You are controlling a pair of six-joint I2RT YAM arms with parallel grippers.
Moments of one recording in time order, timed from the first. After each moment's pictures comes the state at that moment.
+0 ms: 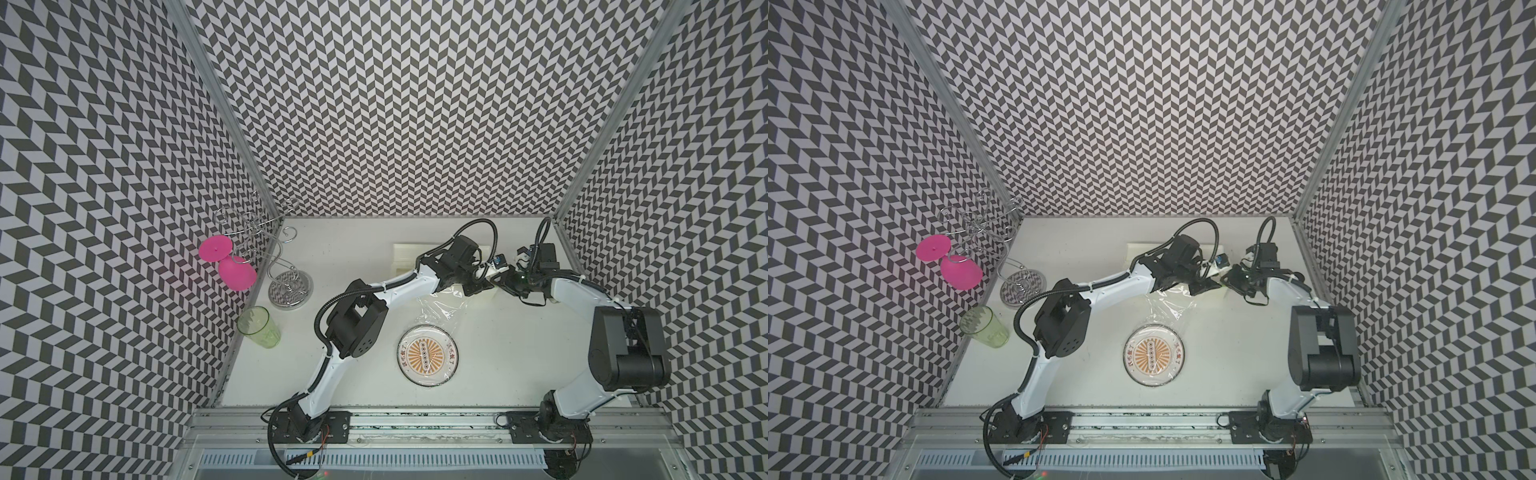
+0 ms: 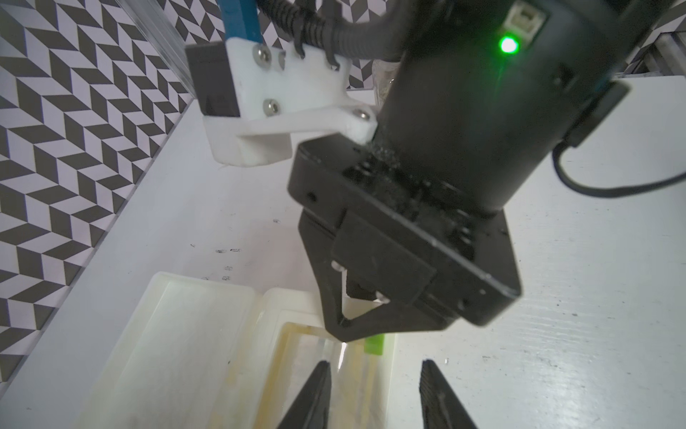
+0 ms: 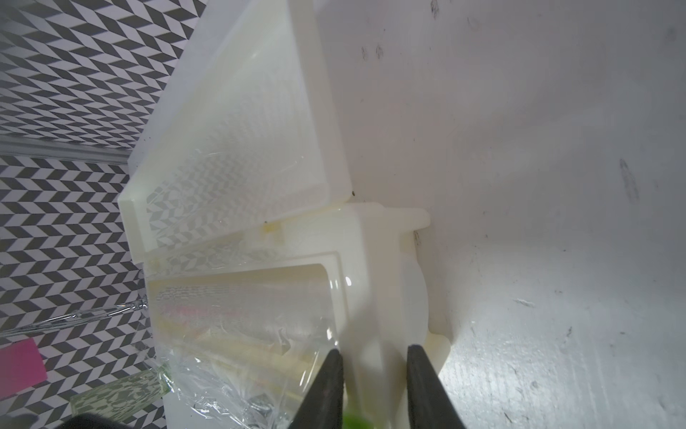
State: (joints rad) left arm -0.85 2.23 1.85 -0.26 0.40 0.50; right arm -0.02 1.60 0.95 -0.33 -0.50 0.46
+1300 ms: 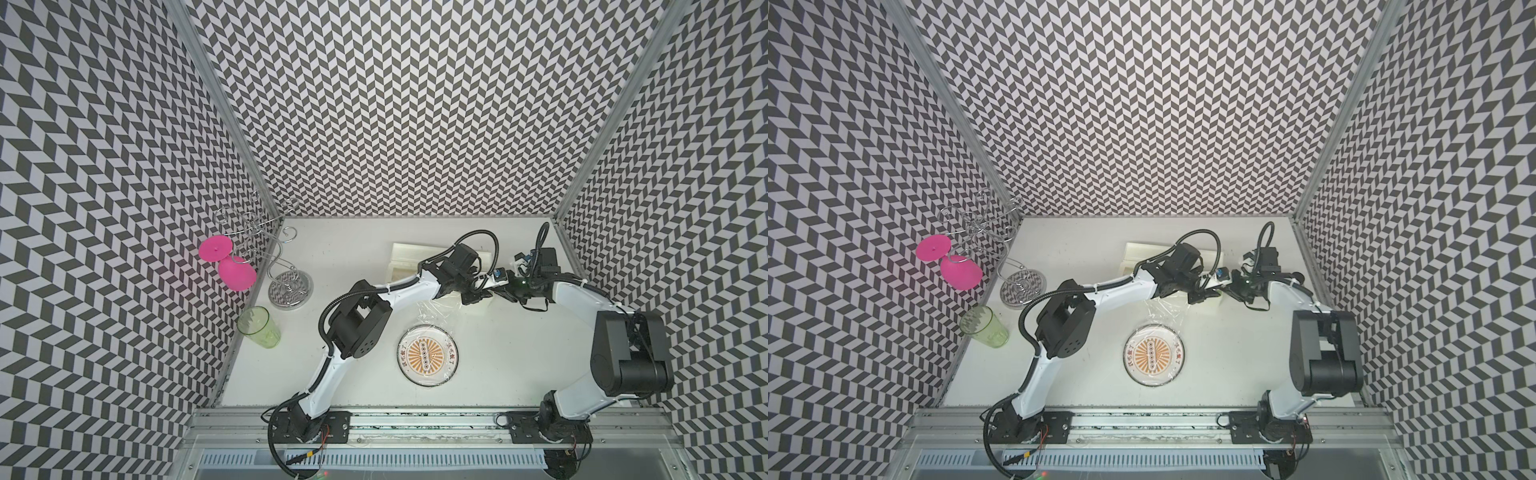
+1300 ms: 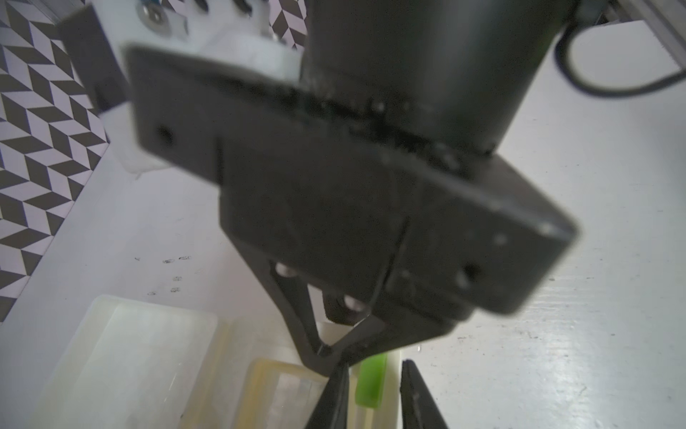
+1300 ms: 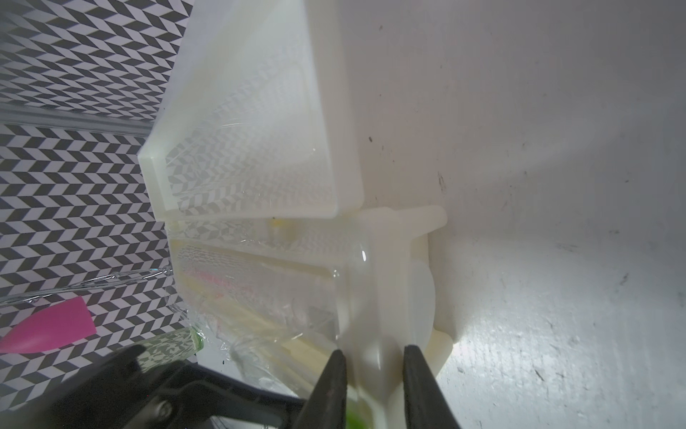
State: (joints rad) left arm -0.87 2.25 1.78 -0.24 0.43 0.59; right arm -0.02 1.59 0.93 -0.38 -0.59 0.45
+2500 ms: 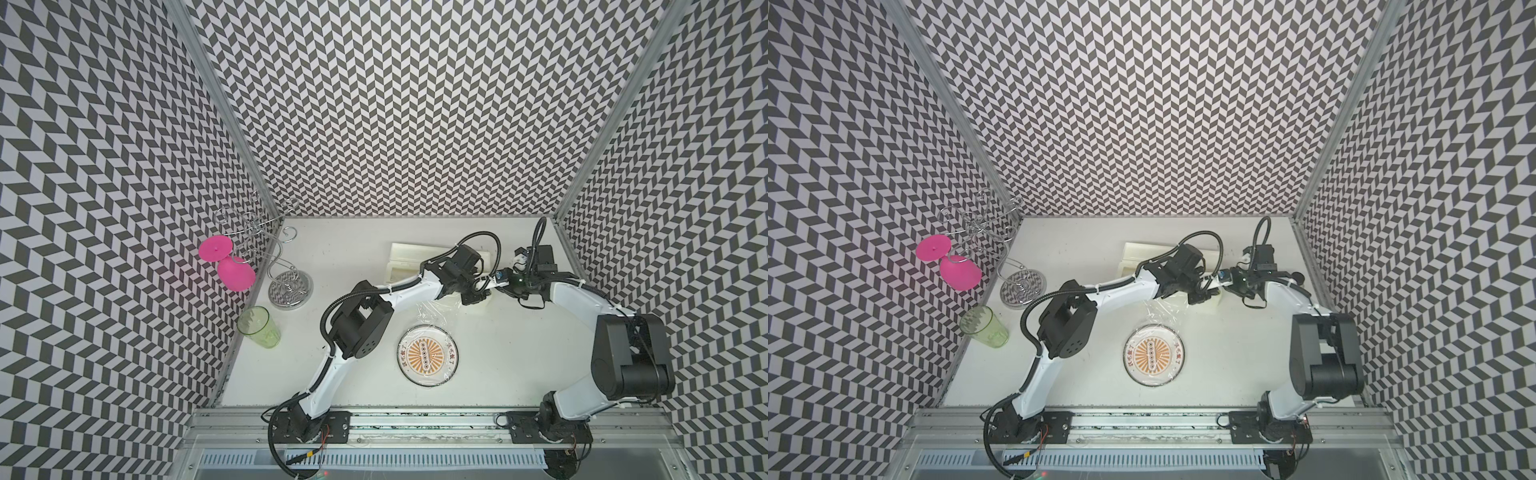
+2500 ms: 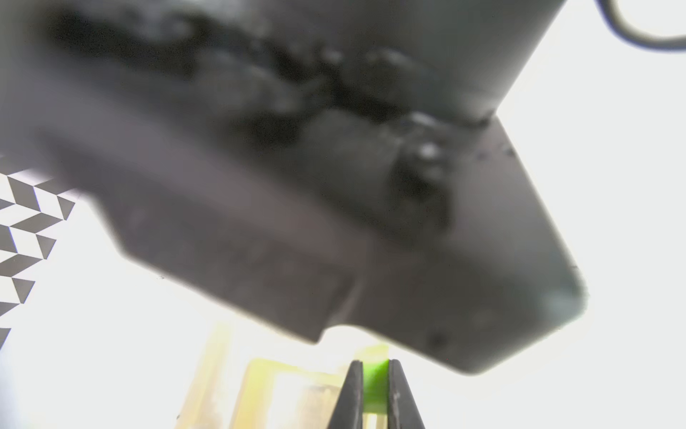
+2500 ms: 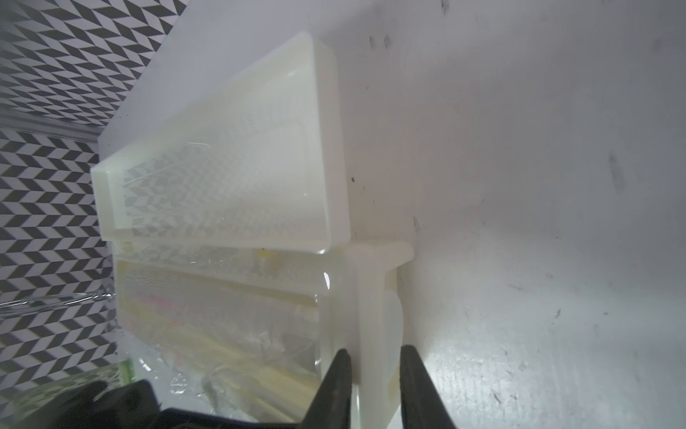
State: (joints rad) left arm -0.87 2.25 1.79 -0.27 0.36 0.61; right arm 0.02 1.56 0.94 -0.36 -0.46 0.41
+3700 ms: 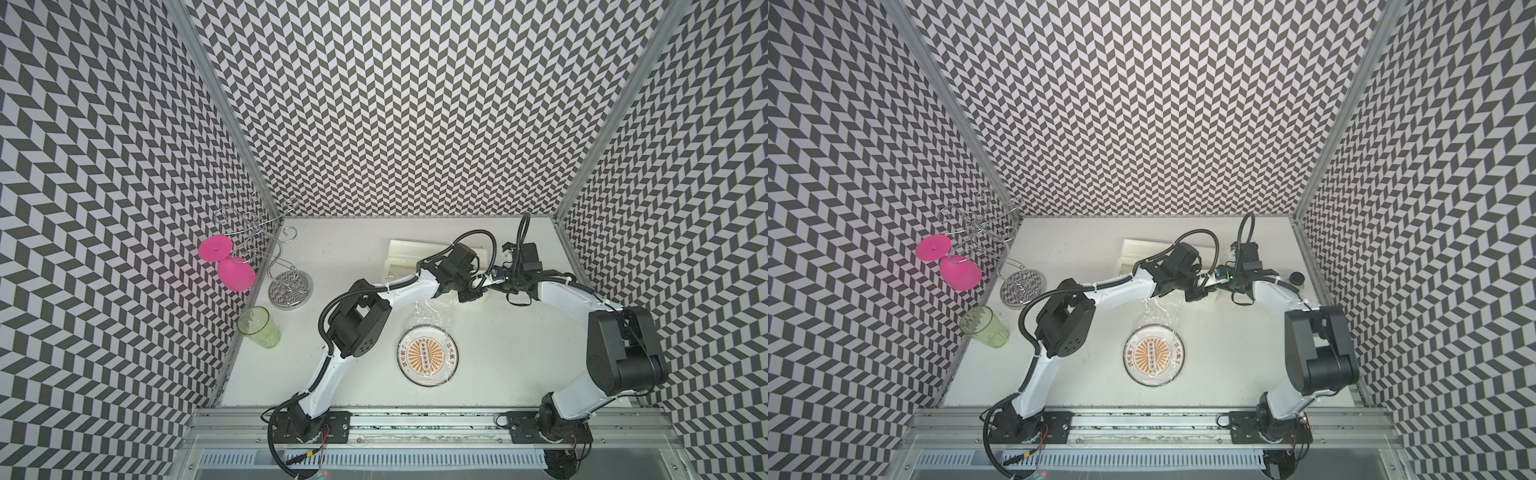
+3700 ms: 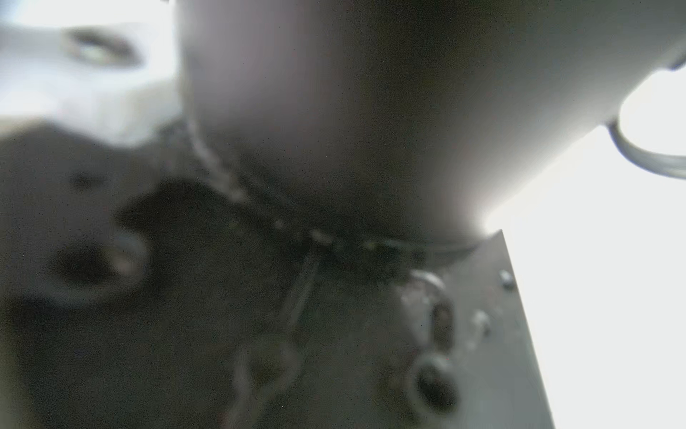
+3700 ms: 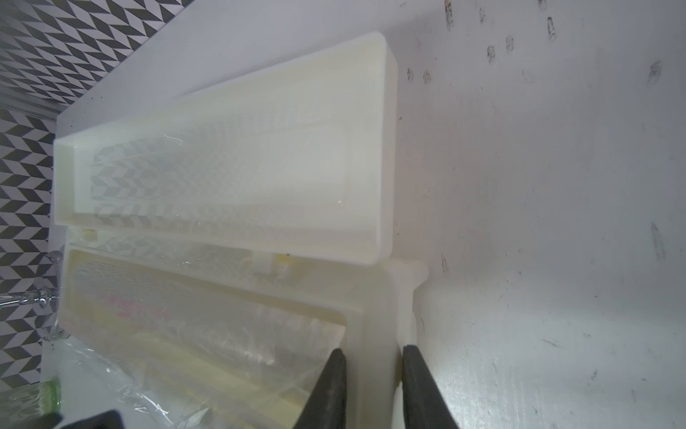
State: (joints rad) left arm -0.85 2.24 1.77 -0.26 0.32 0.64; right arm 0.12 1.61 0.96 -0.29 -0.25 0.37
